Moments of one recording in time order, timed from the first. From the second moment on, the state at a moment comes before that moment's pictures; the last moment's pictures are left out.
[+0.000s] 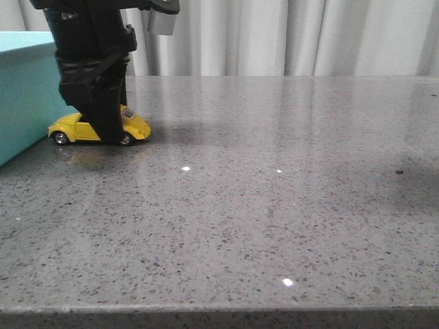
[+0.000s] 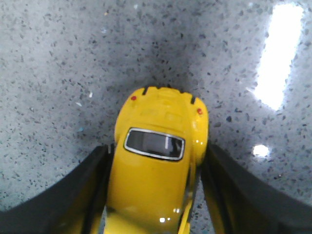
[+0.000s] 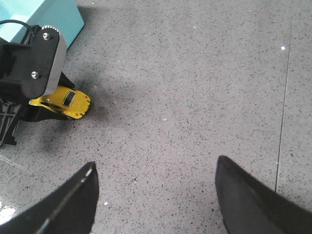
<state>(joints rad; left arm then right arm) -0.50 1.82 -1.52 0.03 1.05 0.91 0.57 0.98 -1.01 -0.06 0.68 0.43</state>
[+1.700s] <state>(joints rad) 0.03 1.84 -1.77 -0.02 1.24 0.15 0.57 0.98 -1.01 -0.06 0.63 0.43</state>
